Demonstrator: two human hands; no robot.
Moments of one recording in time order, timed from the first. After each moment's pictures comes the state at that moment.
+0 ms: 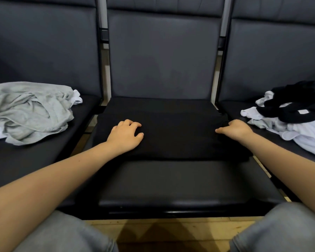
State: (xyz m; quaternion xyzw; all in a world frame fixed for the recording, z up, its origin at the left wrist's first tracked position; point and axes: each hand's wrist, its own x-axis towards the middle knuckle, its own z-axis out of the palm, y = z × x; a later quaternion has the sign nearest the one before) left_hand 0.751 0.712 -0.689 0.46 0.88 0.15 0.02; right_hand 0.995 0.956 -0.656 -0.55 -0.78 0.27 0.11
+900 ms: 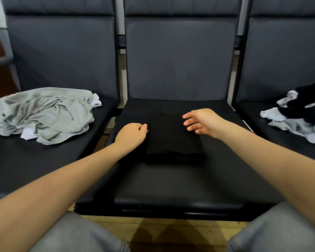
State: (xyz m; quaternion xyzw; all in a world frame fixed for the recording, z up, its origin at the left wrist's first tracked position) left_hand 0.740 0.689 -0.681 0.36 0.88 0.32 0.05; right_hand 0.897 0.864 -0.627 -0.36 -0.72 0.58 0.12
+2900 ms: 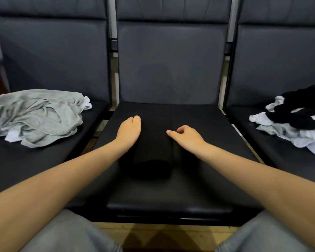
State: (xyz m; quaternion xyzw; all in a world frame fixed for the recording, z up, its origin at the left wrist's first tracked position) left_hand 0.764 0.725 -0.661 0.21 0.81 0.53 0.14; right_hand 0.909 0.847 -0.664 -0.38 -0.84 0.37 0.13
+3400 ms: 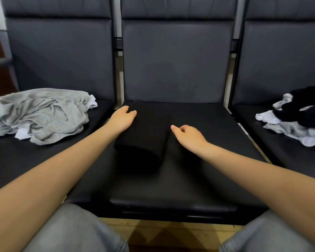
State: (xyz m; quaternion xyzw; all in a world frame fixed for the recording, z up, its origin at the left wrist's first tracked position) left_hand 0.708 0.709 -0.650 0.26 0.83 0.47 0.14; right_hand 0.903 0.841 -0.668 -0.35 -0.87 0.33 0.12
